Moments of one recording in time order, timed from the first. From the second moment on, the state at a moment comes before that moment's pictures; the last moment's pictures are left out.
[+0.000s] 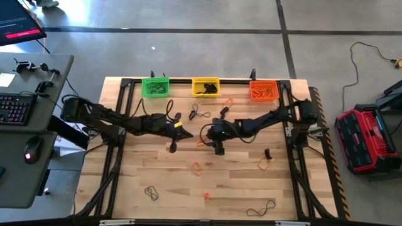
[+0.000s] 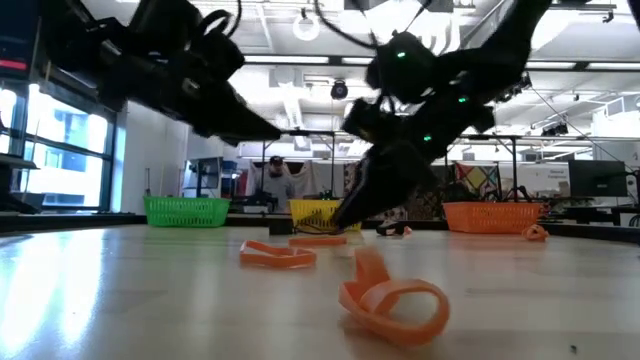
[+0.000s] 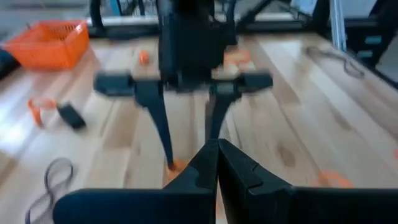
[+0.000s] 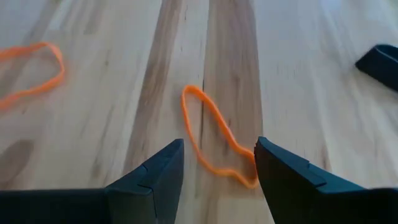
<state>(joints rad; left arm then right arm) 0.04 1.44 0.44 0.65 0.10 0.06 -0.02 1.85 0.86 0.24 -0.04 -0.13</state>
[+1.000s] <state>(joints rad) 0.02 1.42 0.37 0.75 0.08 -0.02 -0.04 1.97 1.01 0.09 -0.08 -0.23</state>
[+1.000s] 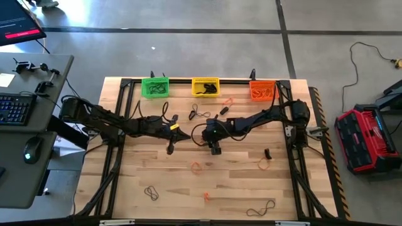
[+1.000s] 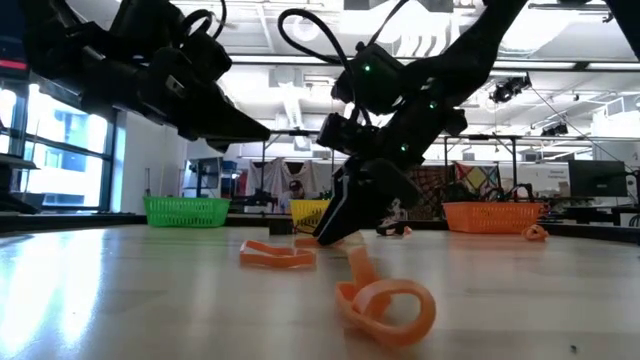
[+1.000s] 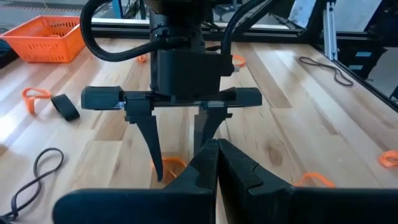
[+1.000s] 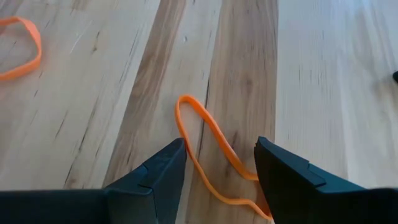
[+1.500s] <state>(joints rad) 0.02 1.42 0.37 0.74 0.08 0.00 -0.04 1.97 1.01 0.05 -0.09 -0.18</state>
